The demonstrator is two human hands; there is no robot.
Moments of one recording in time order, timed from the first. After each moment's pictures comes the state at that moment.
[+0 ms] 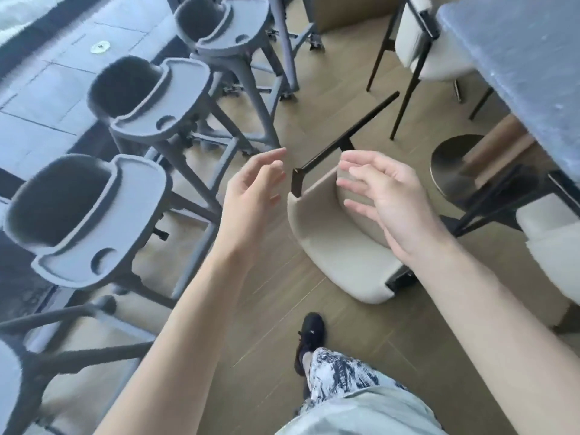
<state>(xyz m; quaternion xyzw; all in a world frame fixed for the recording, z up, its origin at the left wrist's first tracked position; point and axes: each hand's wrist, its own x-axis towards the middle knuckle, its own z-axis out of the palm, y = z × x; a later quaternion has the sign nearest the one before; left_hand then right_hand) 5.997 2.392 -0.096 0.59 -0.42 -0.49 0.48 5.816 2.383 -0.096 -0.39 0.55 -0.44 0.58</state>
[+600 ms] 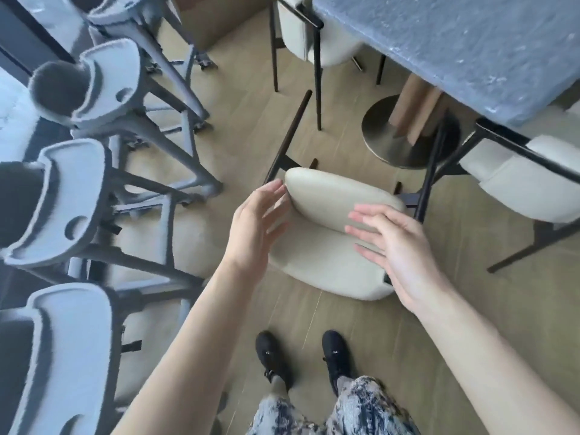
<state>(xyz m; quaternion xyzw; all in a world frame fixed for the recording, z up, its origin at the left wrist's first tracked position) 5.962 2.211 -0.160 0.52 -0.37 -0.71 0.31 5.796 2.324 -0.157 -0.13 0.65 -0.56 0.51</state>
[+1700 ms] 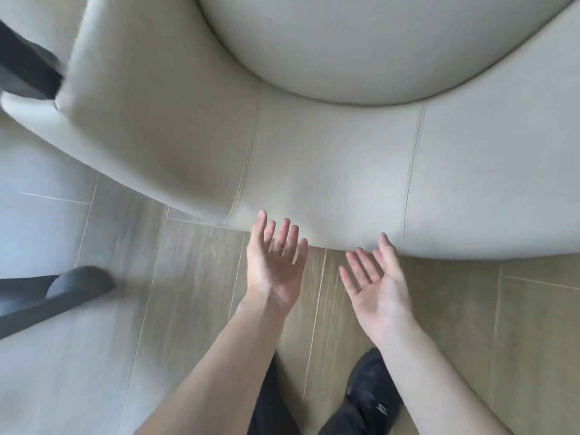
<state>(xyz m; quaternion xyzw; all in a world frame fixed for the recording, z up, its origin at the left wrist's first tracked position) 5.959 2.203 -0.907 0.59 0.04 -0.77 0.26 5.864 2.310 -0.902 0.36 0.53 -0.63 0.44</state>
